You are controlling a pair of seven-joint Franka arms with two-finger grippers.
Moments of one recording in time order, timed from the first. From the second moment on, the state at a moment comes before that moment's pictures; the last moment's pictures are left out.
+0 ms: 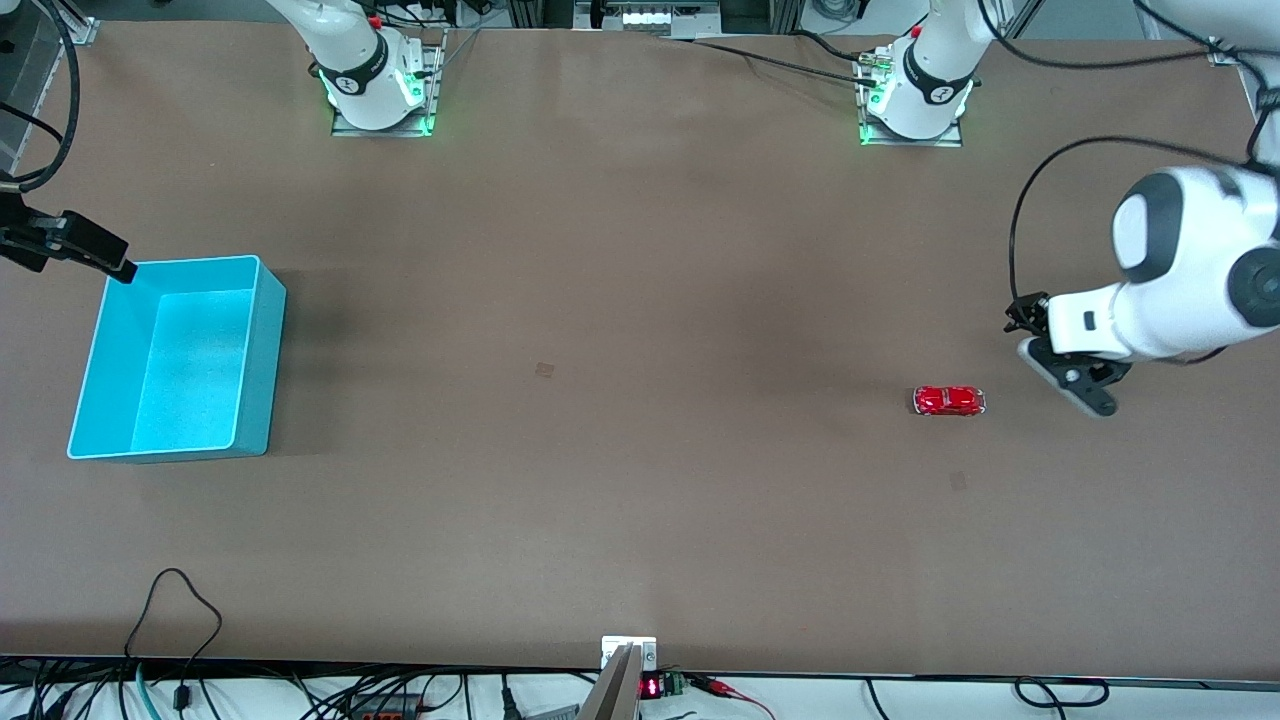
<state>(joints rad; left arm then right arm) 0.08 0.30 -0.02 -1.88 0.05 1.99 0.86 -0.11 0.07 0.08 -1.52 -0.04 1.62 0.08</state>
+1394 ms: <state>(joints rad) 0.05 0.52 -0.06 -1.95 0.08 2.43 1.47 -0.10 0.12 0.07 -1.52 -0.04 1.62 0.08</state>
